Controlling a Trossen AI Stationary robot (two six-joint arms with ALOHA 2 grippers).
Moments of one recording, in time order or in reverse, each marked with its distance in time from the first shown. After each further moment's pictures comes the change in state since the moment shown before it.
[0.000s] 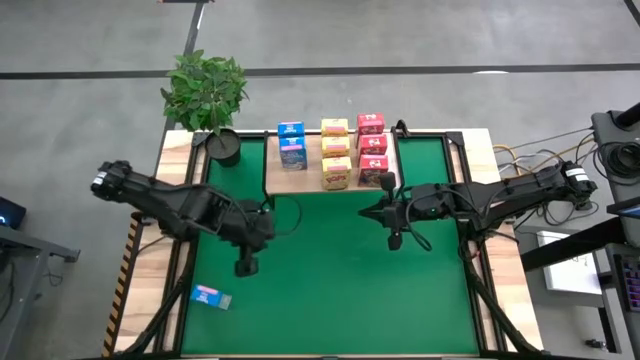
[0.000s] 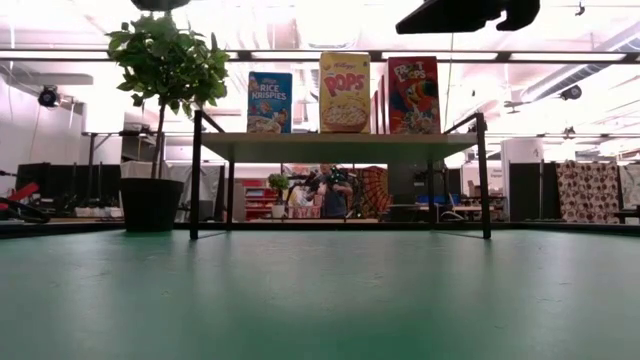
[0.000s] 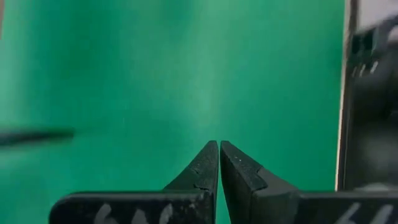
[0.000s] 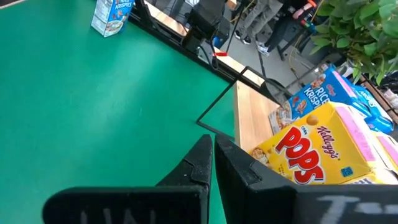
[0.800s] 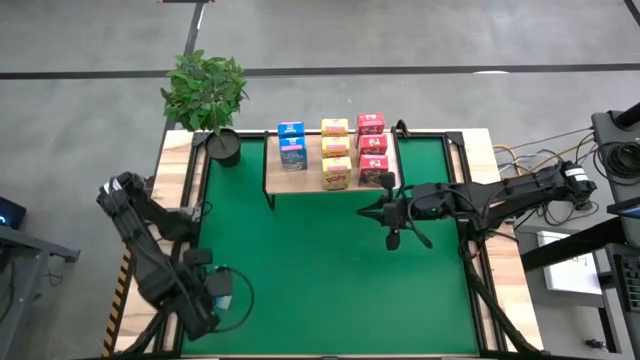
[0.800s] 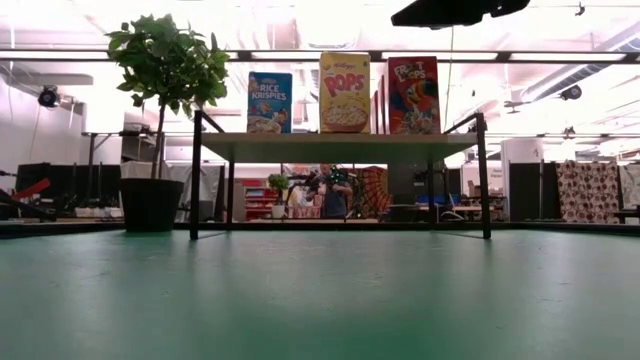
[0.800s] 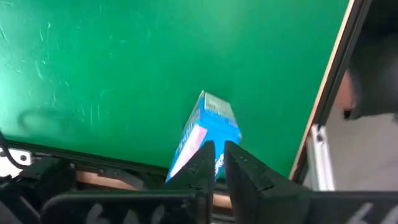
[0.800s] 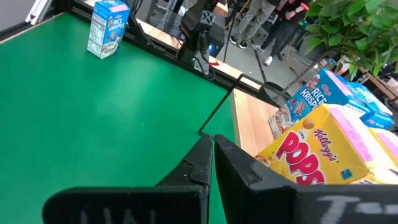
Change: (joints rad) left arm -0.570 0.155 0.086 -0.315 0.005 -0.655; right arm 0.000 0.008 0.000 0.050 -0.002 0.091
